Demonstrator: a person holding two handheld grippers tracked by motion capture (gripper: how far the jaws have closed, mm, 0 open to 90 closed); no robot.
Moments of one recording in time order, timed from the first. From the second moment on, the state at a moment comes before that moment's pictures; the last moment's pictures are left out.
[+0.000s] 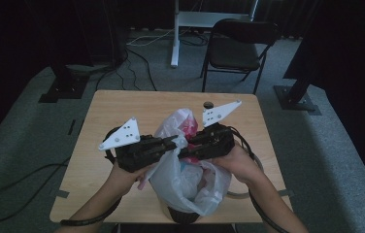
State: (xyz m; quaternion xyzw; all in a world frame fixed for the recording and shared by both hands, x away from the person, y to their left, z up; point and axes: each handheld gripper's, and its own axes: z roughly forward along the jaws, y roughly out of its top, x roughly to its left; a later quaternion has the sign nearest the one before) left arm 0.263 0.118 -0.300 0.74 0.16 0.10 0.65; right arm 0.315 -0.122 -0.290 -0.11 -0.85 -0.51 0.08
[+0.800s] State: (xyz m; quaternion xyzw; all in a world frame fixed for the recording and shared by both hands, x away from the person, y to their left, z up) left arm 0.252 0.122 -0.315 0.82 0.20 0.11 0.52; right arm 0.343 -0.163 -0.258 -0.18 -0.79 -0.58 0.07
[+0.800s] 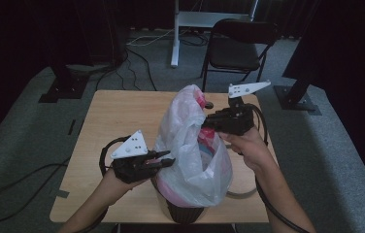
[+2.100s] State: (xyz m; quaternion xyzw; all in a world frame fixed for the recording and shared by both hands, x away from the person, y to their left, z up) left arm 0.246 0.184 -0.323 0.73 0.30 0.12 0.60; right arm 0.341 -0.156 -0.249 -0.13 -0.82 -0.54 0.11
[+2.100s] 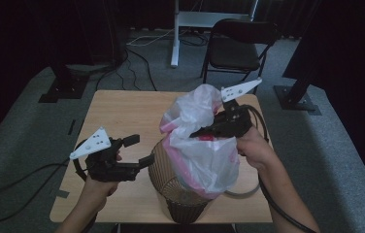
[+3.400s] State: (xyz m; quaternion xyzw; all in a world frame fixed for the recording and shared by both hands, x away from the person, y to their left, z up) left arm 0.253 0.234 -0.503 0.76 0.42 0.14 0.48; right arm 0.495 -0.207 -0.262 -0.37 -0.72 -0.59 0.03
